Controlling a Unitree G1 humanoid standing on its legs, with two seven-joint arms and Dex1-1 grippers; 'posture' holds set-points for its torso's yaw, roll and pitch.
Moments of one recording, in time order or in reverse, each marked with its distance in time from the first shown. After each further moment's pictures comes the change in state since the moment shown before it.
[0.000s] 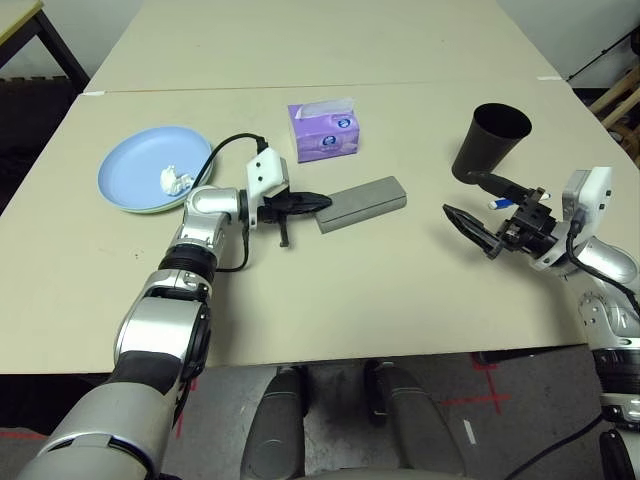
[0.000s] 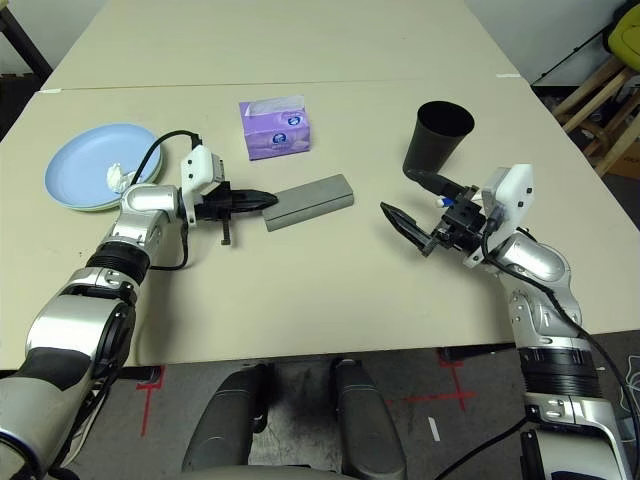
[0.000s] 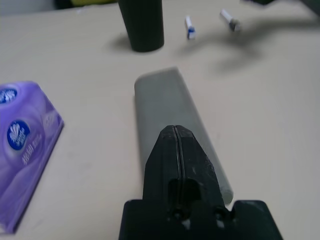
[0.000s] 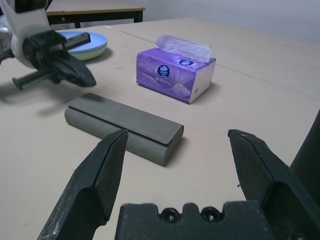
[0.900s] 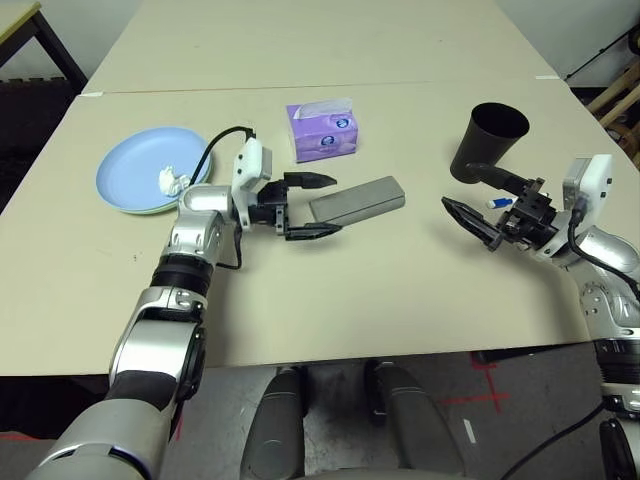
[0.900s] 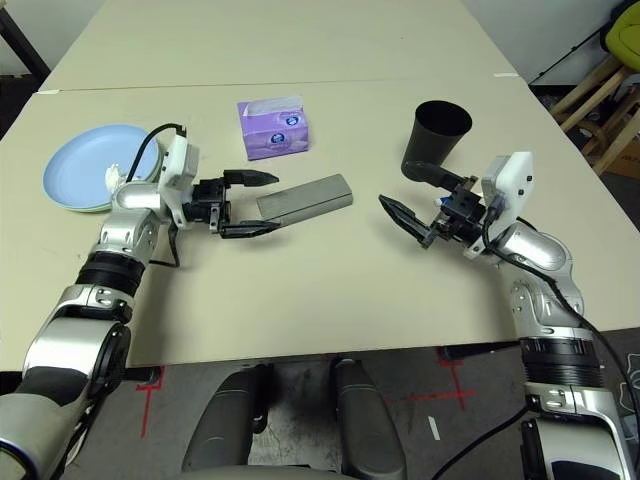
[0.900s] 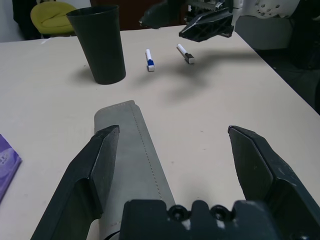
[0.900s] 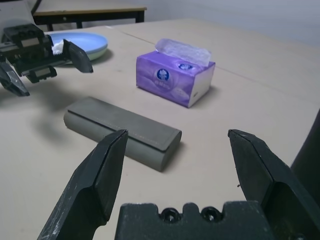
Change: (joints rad) left arm 0.109 0.012 -0.026 -0.233 -0.087 0.114 -0.091; right arm -0.030 -0.030 0.000 0.000 0.002 0.054 0.002
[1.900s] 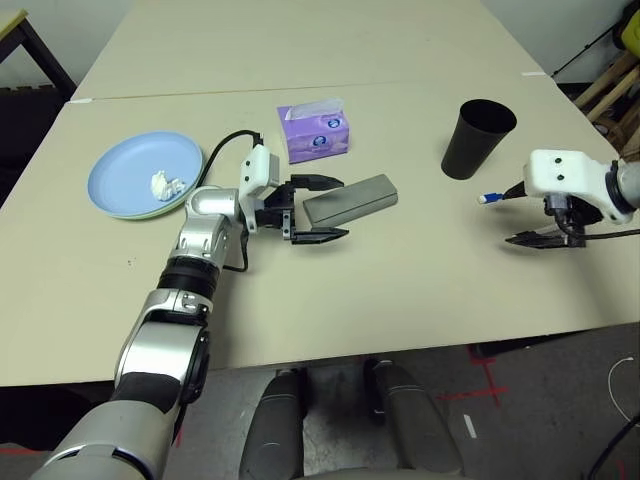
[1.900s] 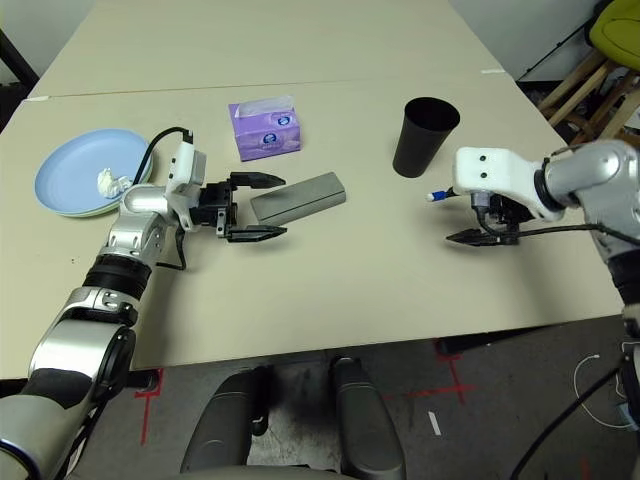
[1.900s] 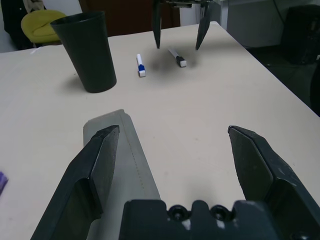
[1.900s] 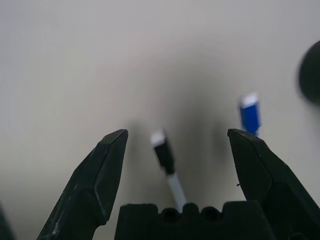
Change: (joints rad) left arm 0.024 -0.010 -0.016 -0.031 -0.001 -0.035 0.017; right arm -0.549 -0.485 0.537 0.437 -0.643 -0.159 0.567
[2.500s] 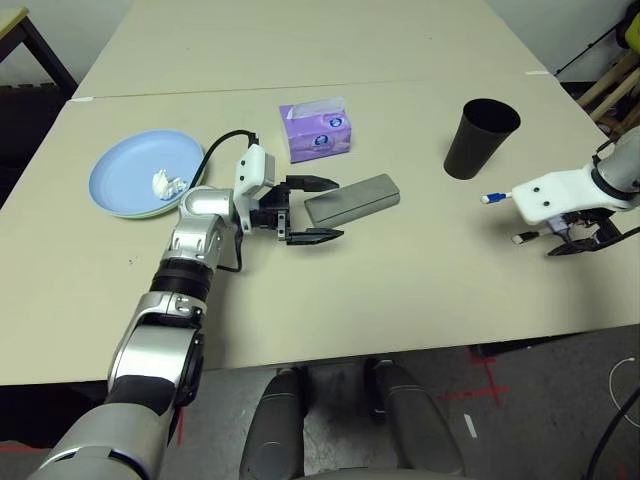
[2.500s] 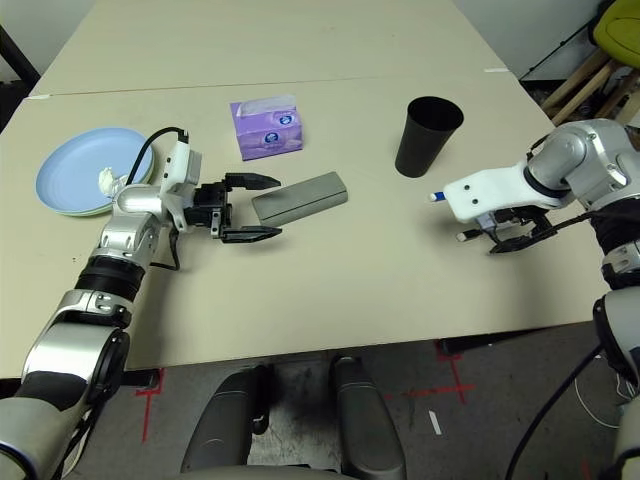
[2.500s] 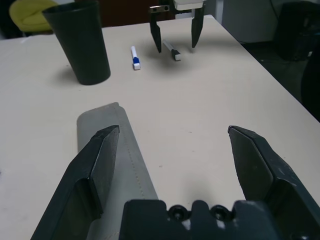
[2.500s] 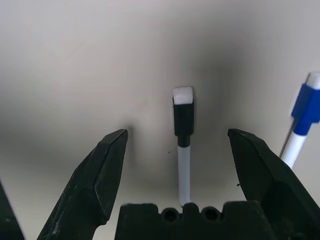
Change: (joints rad) left arm 0.009 0.024 -0.017 -0.054 -0.002 0.077 -0.006; right arm -0.170 0.099 0.125 0.332 -0.256 -0.362 -0.030
